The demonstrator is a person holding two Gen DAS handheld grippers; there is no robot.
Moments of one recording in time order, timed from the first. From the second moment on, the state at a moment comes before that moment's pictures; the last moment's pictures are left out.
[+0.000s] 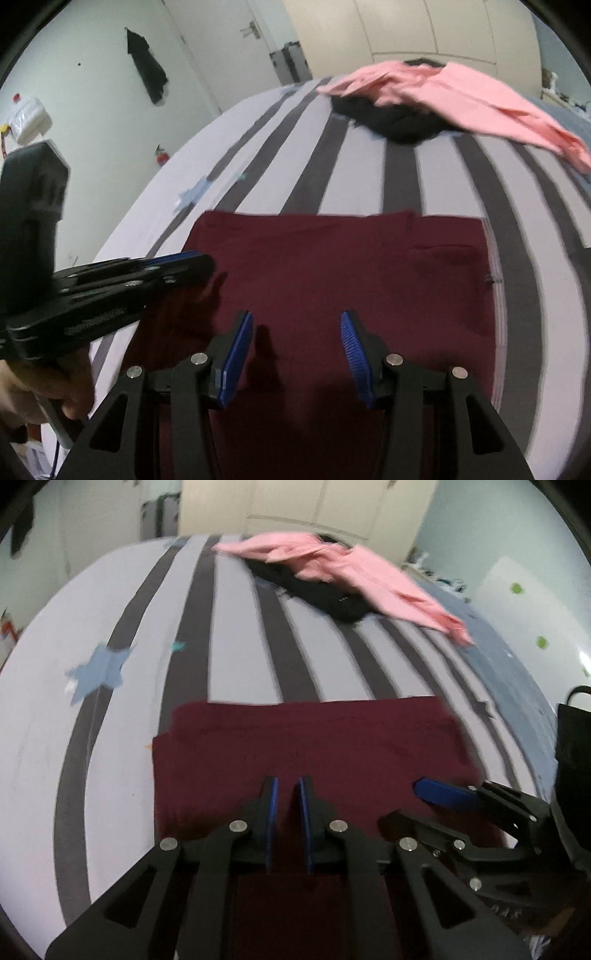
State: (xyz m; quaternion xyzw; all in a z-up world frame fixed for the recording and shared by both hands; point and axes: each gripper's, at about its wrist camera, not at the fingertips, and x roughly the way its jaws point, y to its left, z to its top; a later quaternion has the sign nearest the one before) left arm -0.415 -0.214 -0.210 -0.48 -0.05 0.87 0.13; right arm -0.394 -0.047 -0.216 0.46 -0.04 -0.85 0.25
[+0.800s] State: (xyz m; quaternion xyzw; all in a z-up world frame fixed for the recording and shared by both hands) left arm -0.200 -0.210 -0.180 -0.48 -0.03 0.87 0.11; right arm -0.228 0.009 -0.190 0.46 -0.06 -0.85 0.25
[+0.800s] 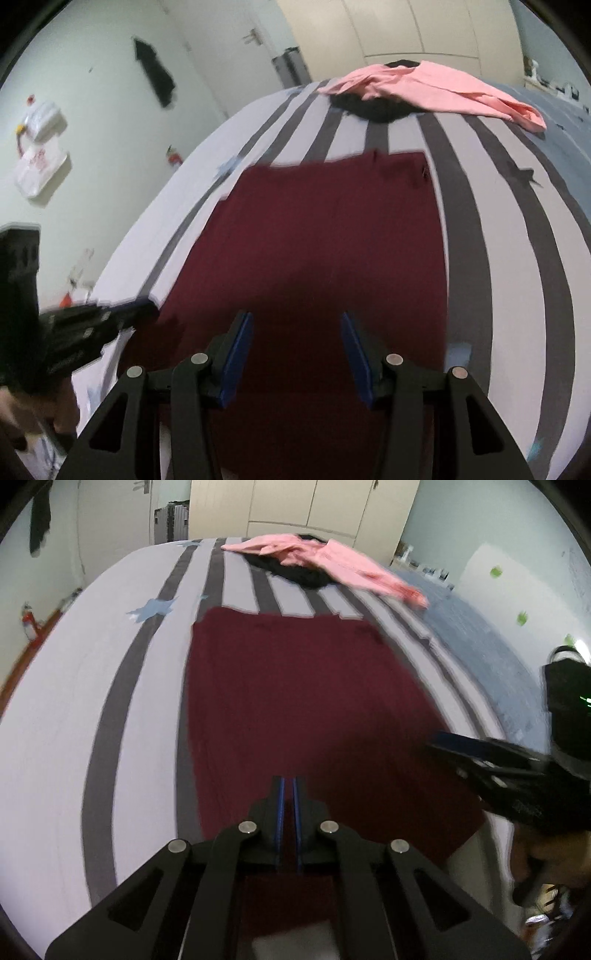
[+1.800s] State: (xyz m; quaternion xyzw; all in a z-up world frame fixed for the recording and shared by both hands) left arm -0.155 -0.265 -0.186 -0.46 -0.06 0.88 0.00; right arm -0.137 0.072 -0.211 0.48 -0.05 -0.86 0.17
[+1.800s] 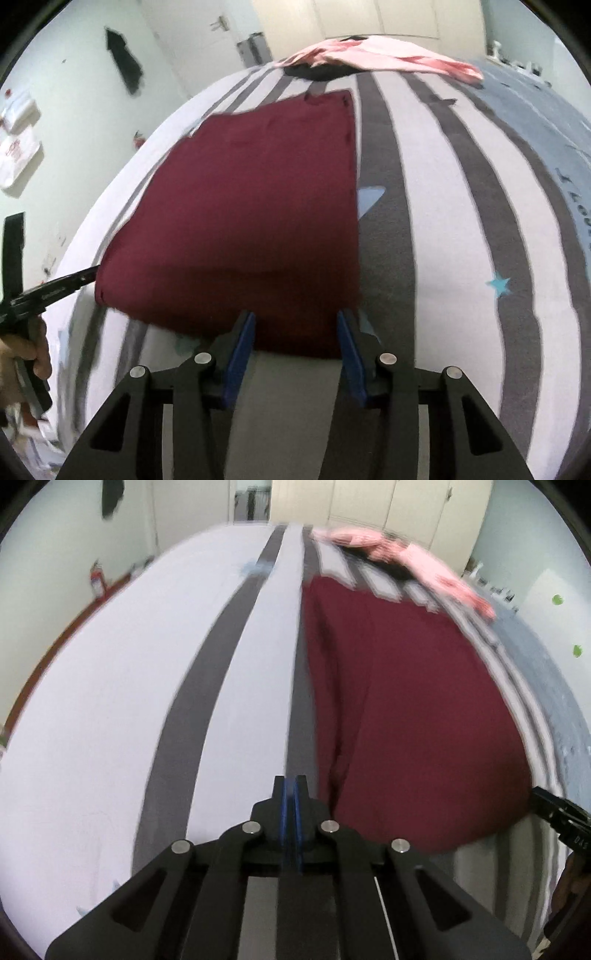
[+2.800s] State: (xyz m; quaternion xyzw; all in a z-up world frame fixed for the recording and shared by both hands) left arm -0.287 -0.228 -0.193 -0.42 -0.04 0.90 0.05; right arm -0.258 0.059 -0.189 0.43 -0.07 -0.89 0.17
